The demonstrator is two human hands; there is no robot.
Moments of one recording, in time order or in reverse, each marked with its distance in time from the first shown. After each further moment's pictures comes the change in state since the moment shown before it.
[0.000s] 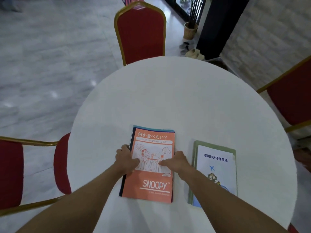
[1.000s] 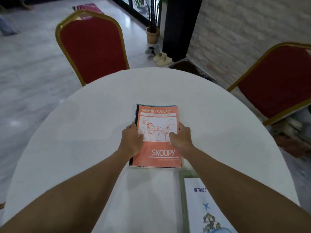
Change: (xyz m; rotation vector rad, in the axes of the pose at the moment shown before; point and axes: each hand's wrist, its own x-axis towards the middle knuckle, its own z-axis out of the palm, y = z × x) left_hand 0.149 0.203 0.024 0.115 0.105 0.546; right_hand 0.136 -0.095 -0.130 0.121 0.466 -0.227
